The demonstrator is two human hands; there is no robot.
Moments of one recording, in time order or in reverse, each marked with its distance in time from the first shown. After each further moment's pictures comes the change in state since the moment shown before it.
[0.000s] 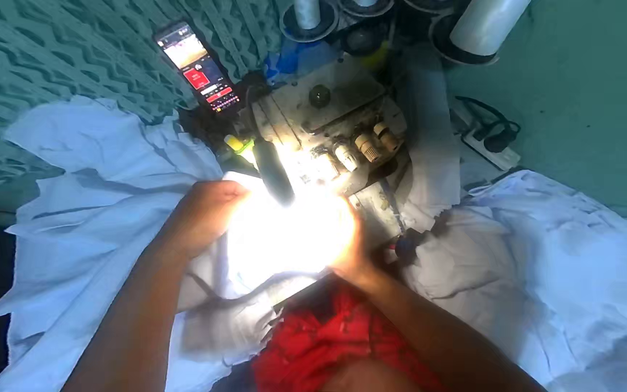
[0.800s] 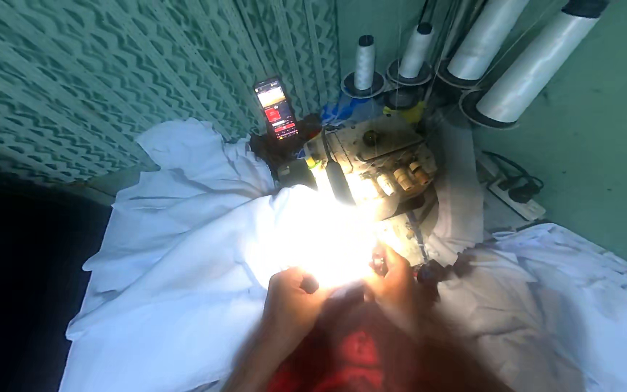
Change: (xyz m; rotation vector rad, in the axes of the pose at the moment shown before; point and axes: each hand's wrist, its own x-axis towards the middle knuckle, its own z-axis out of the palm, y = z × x) left_hand -0.122 -0.022 0.095 -0.097 0.324 0.281; right_hand -0.030 -0.049 -0.056 0.180 -0.292 0.287
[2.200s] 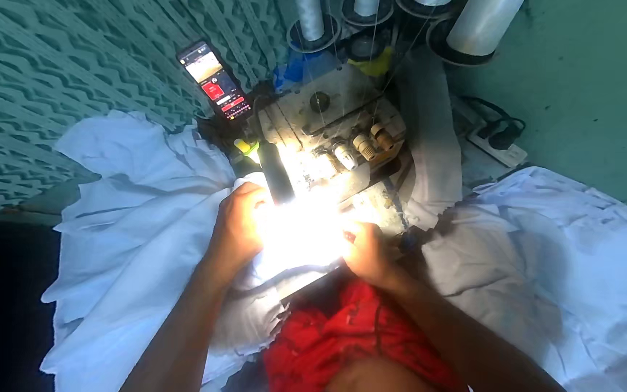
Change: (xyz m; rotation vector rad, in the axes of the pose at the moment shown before) left_hand 0.117 -0.001 -0.024 0.373 -0.159 0.240; right_hand 0.033 0.042 -0.012 -0.471 -0.016 -0.139
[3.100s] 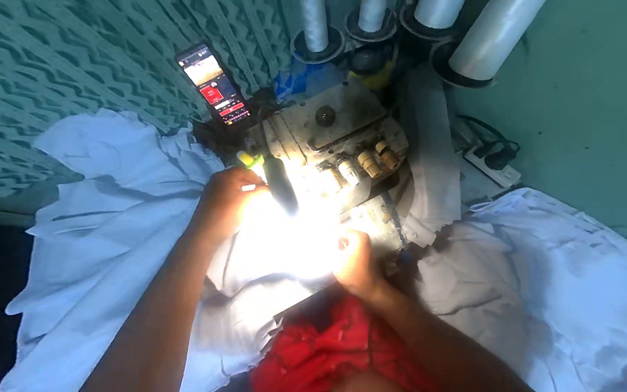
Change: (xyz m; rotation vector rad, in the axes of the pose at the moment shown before) left_hand 0.047 0.001 -0.020 -0.253 -0.054 -0.349; right_hand 0.016 -0.018 0.020 0.216 0.166 0.029
